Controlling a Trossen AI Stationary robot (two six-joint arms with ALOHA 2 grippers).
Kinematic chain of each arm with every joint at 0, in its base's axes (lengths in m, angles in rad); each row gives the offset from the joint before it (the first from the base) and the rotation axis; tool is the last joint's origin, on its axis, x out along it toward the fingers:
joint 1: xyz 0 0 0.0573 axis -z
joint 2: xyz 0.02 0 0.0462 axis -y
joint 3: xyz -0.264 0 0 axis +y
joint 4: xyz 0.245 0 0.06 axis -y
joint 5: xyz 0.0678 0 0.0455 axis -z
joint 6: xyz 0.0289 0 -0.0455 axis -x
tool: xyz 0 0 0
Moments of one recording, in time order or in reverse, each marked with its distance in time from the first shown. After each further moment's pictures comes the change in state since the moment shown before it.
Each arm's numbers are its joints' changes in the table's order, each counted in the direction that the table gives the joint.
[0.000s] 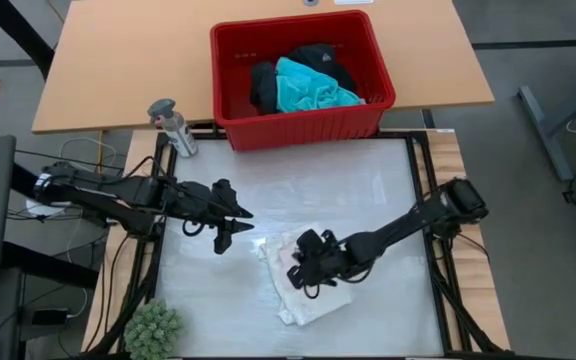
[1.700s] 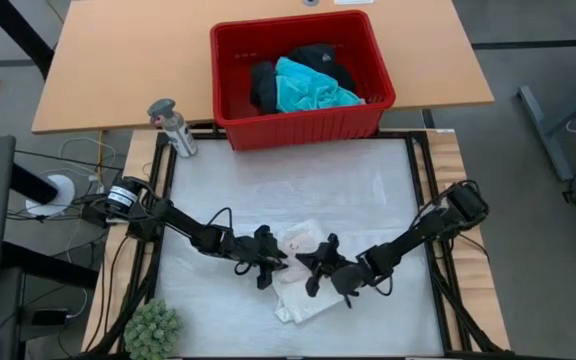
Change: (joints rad) left arm 0.089 -0.715 0.339 1.055 -0.023 0.018; right arm -0.105 -0.017 0.431 0.880 0.289 0.376
